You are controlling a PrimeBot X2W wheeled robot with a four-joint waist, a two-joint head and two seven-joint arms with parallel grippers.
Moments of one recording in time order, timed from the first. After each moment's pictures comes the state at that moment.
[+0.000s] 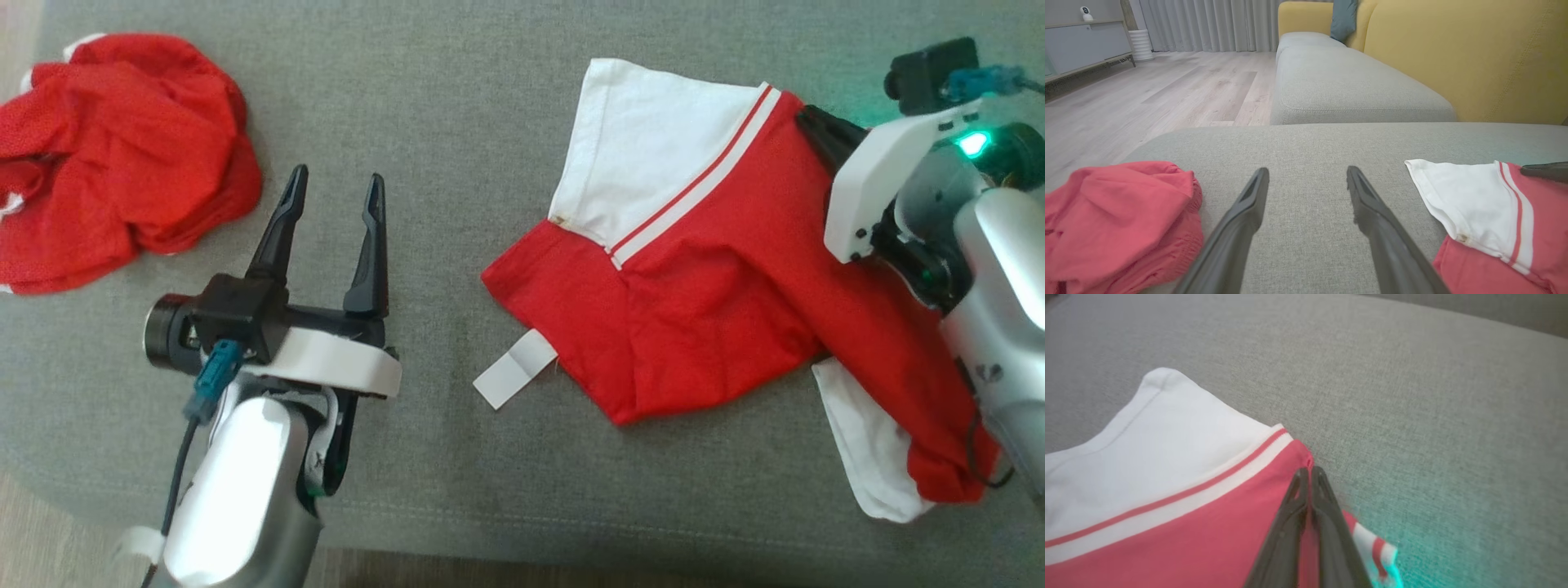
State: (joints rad) left arm -0.31 0.12 -0.34 0.13 -0.20 0.12 -0.25; right arm -0.78 -0.40 0.52 0.58 0.55 0.13 0.37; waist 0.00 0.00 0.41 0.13
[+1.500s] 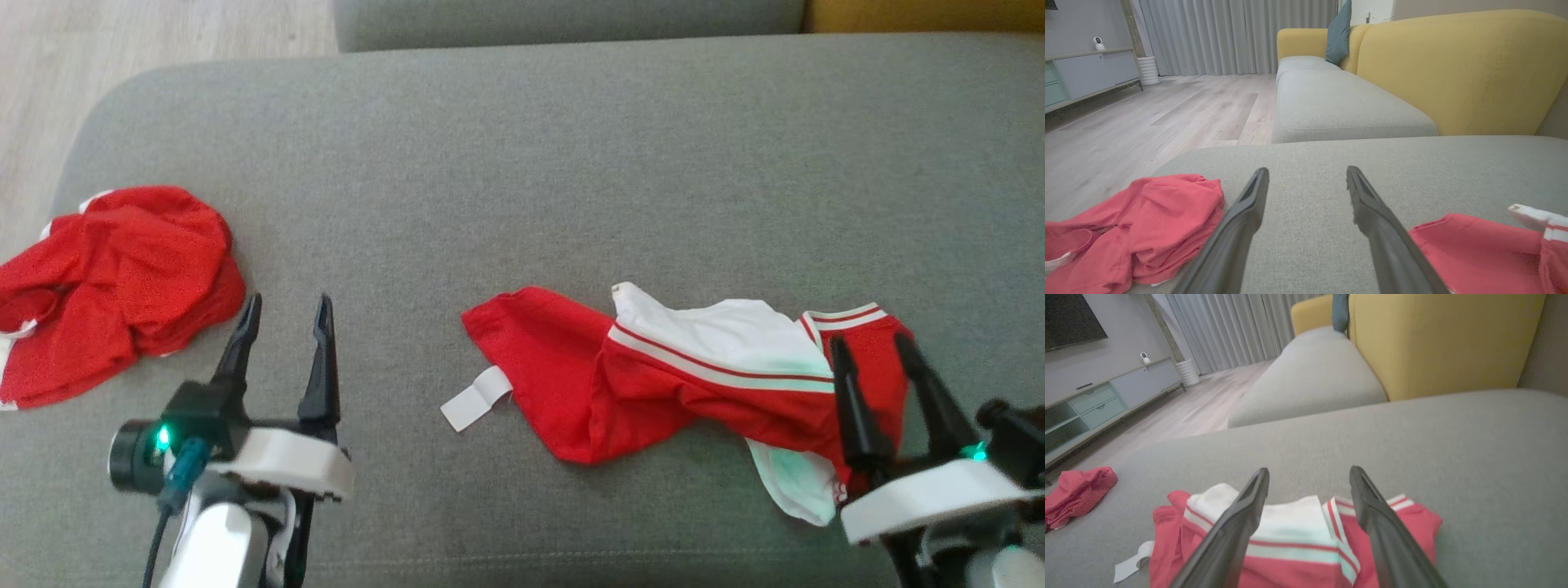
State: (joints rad) left arm -0.09 0.16 -0.25 0.13 -0.19 0.13 -0.24; right arm 0.13 -0.10 0.00 -0.11 0.31 0.13 0.05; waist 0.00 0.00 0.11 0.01
